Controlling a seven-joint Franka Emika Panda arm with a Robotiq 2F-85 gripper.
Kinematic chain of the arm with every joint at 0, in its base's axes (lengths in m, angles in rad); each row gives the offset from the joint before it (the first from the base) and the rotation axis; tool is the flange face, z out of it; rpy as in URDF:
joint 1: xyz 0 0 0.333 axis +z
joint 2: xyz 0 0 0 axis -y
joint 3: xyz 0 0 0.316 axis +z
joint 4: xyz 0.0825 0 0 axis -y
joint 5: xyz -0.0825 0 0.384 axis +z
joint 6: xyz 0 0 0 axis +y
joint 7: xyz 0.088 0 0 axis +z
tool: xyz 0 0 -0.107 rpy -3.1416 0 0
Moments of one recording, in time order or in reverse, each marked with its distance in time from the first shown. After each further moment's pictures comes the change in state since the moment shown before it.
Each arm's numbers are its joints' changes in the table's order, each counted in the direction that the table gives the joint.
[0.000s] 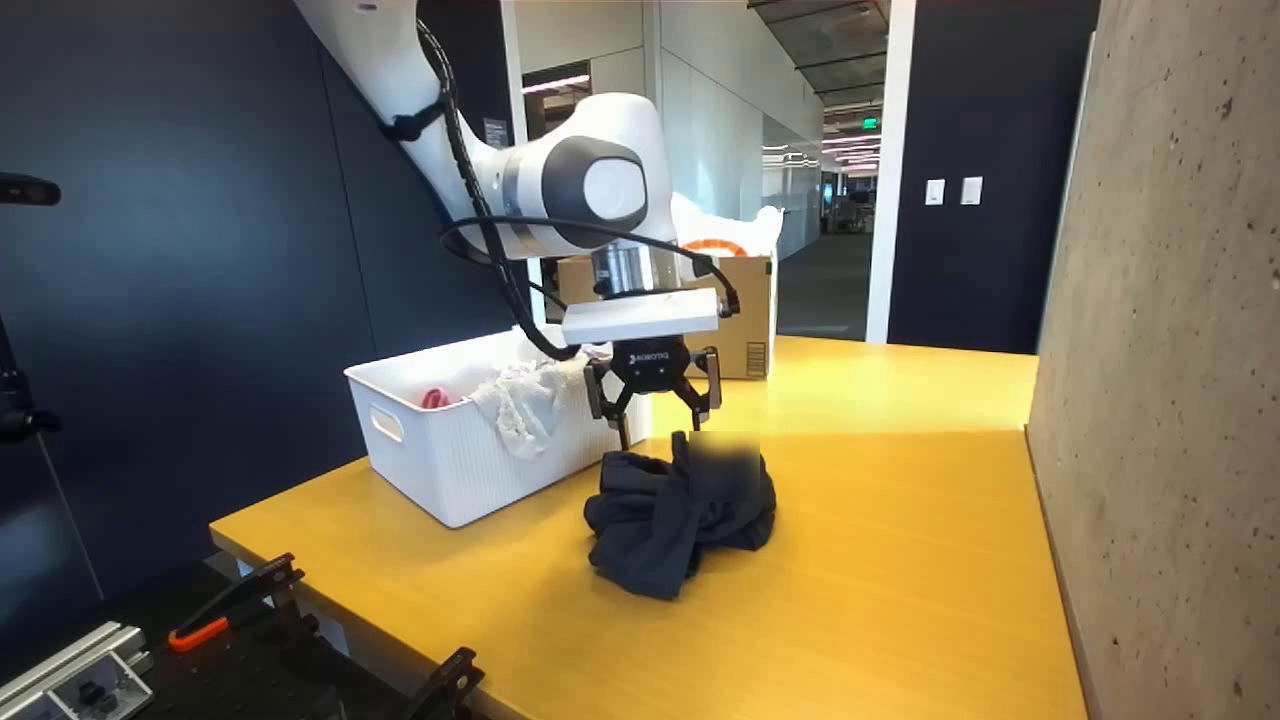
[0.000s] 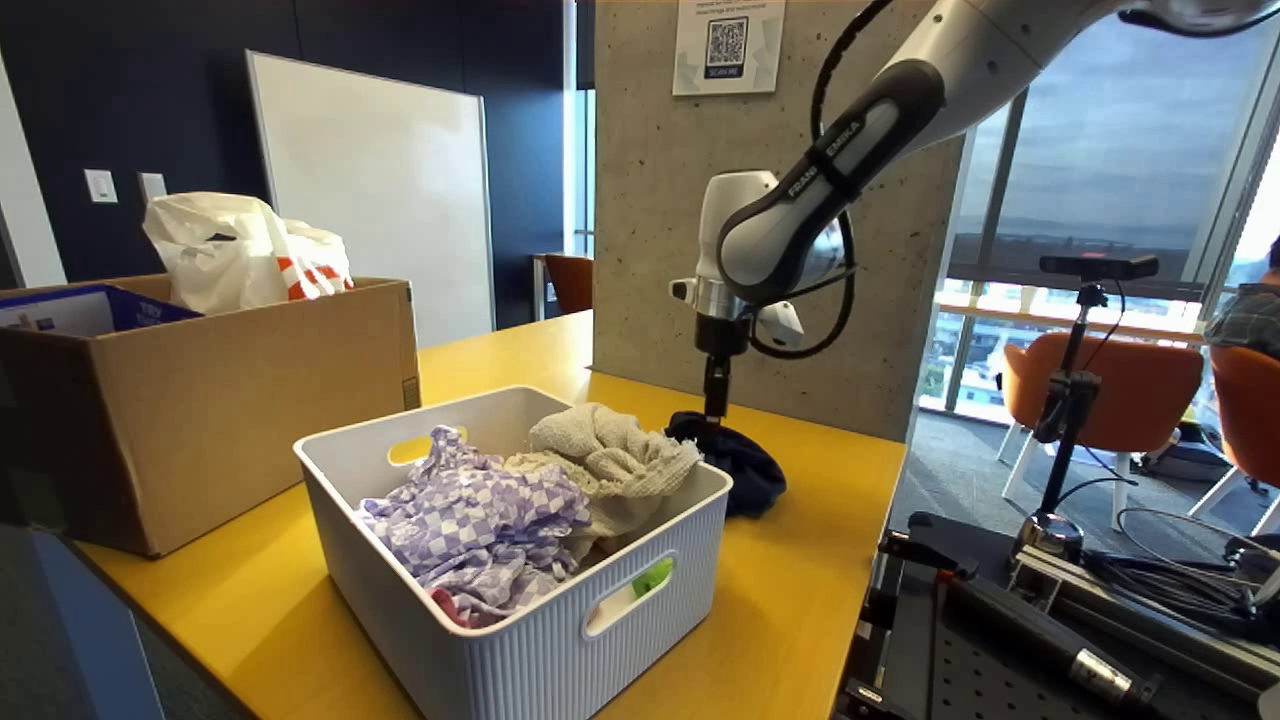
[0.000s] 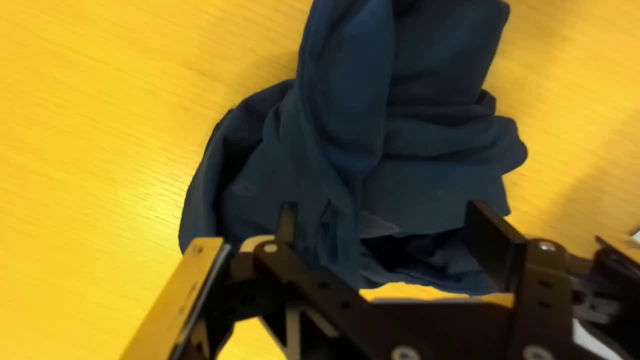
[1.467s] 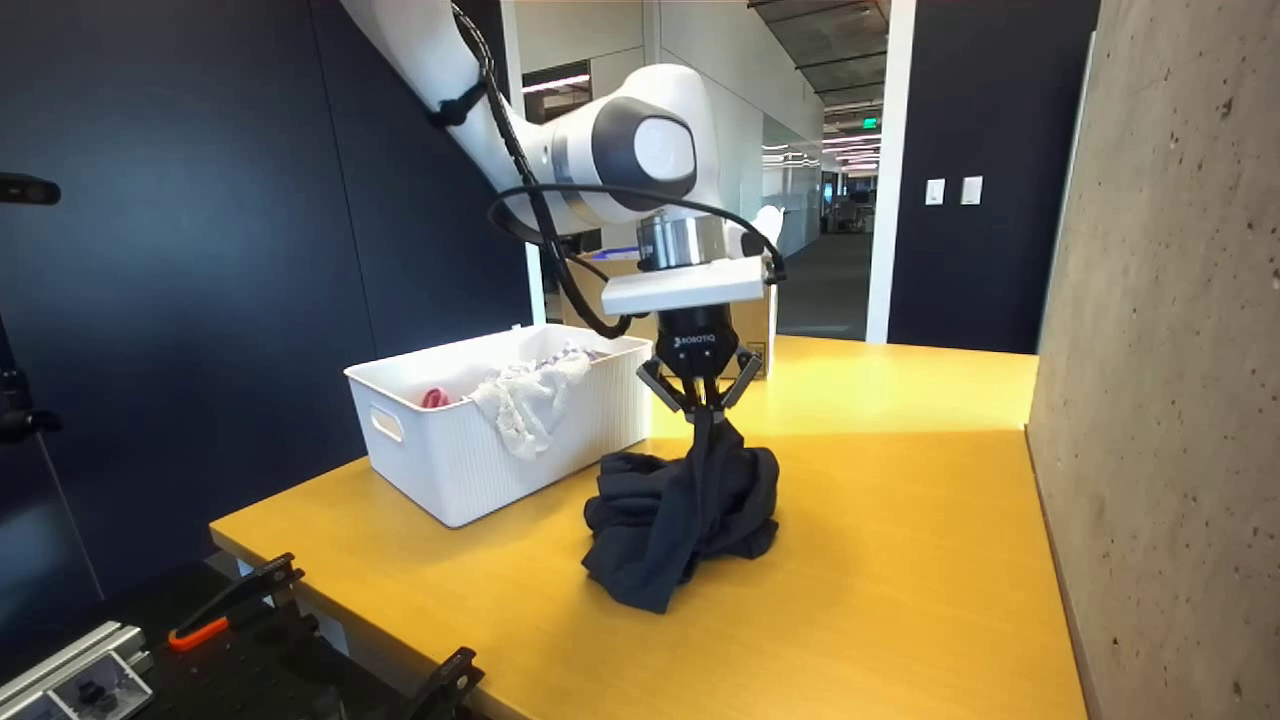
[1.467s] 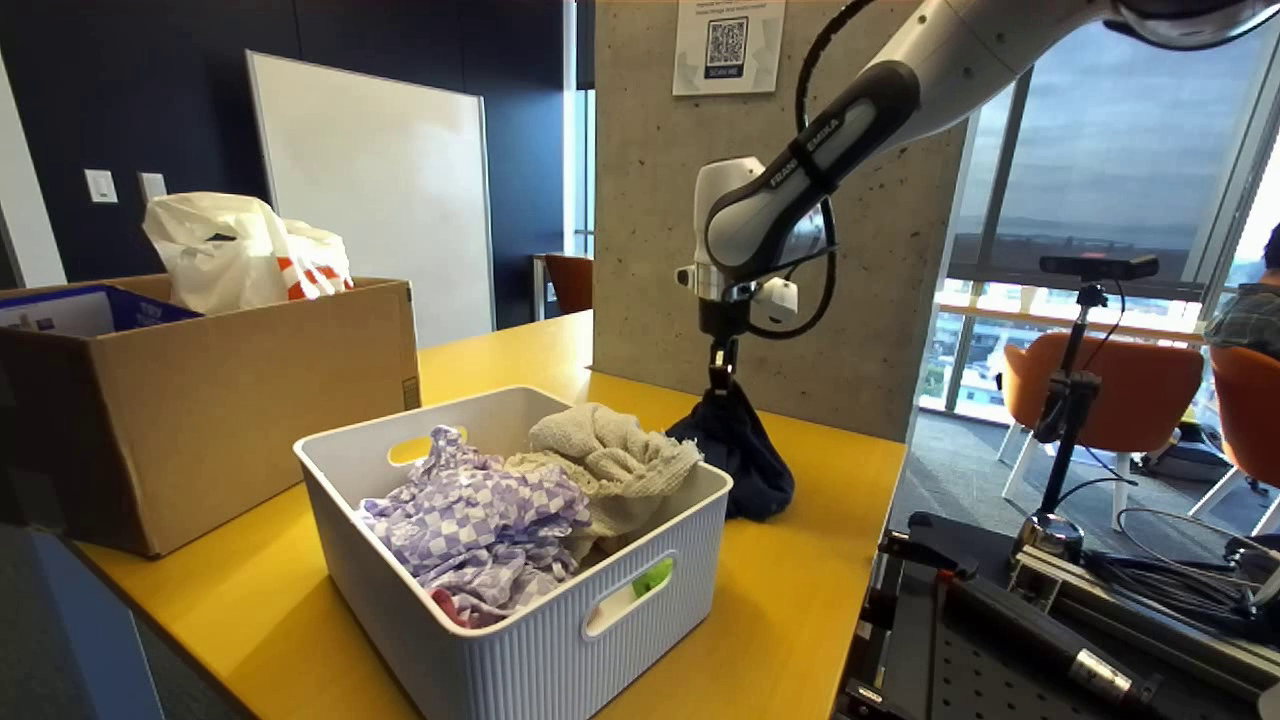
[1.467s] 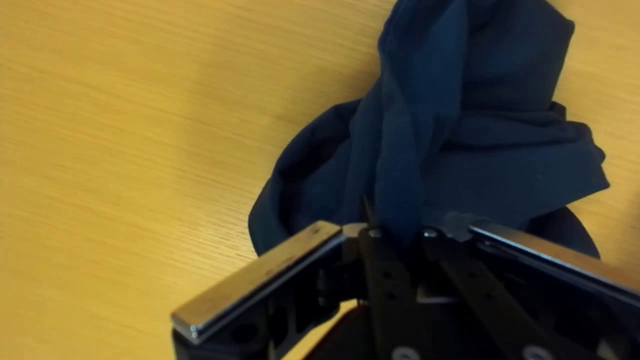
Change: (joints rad) arm 0.039 -0.064 -0.097 0.168 -0.006 0.167 -0.070
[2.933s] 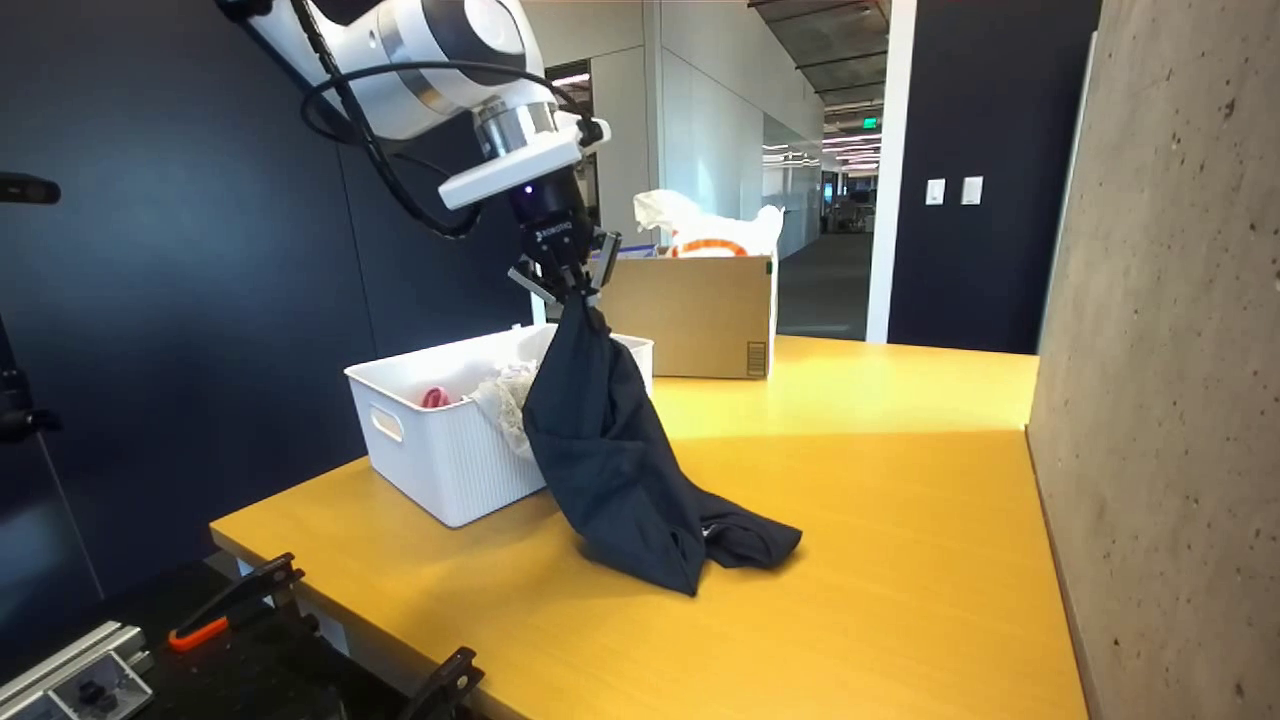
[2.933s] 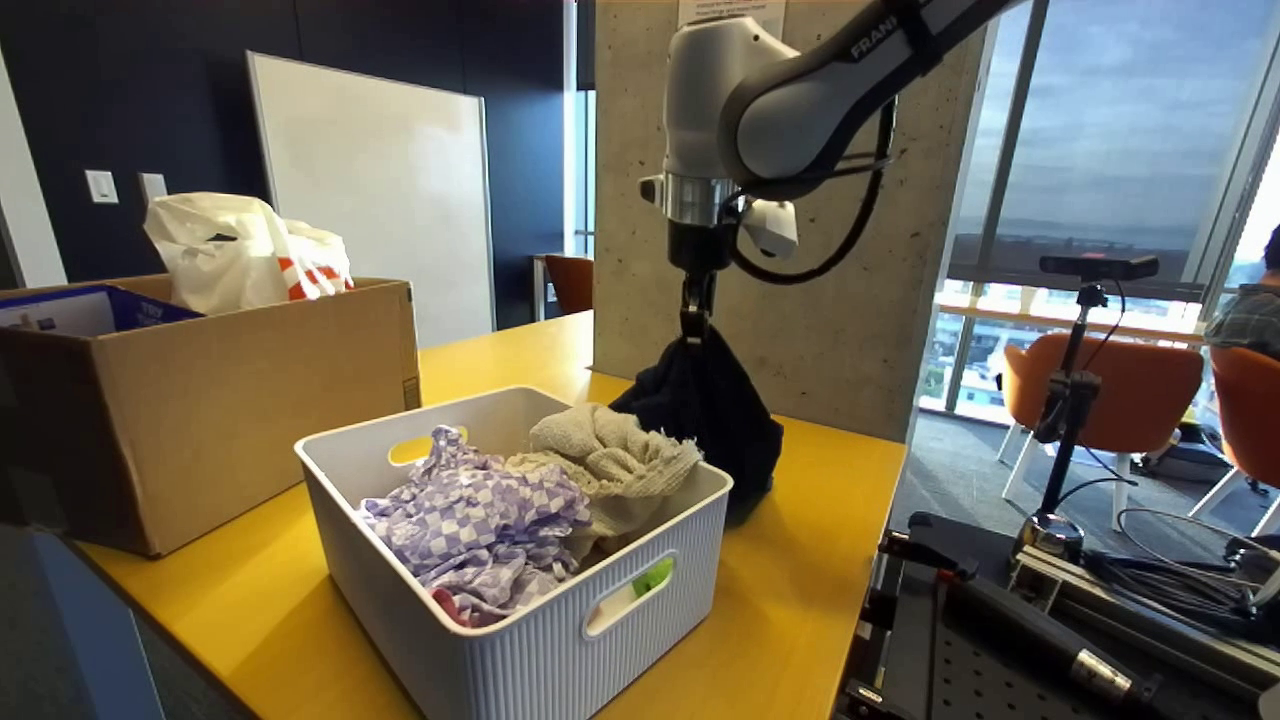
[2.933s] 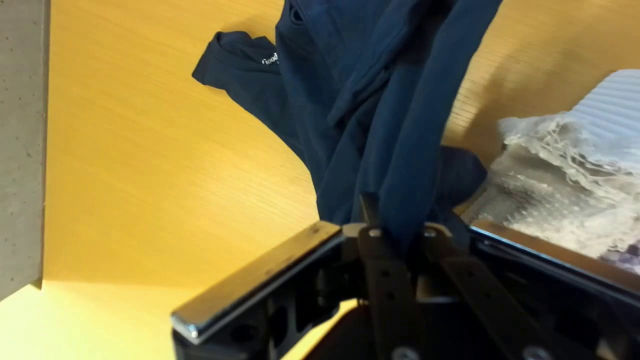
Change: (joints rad) arm 0.233 0.344 0.015 -0.231 -0.203 0.033 -0.302
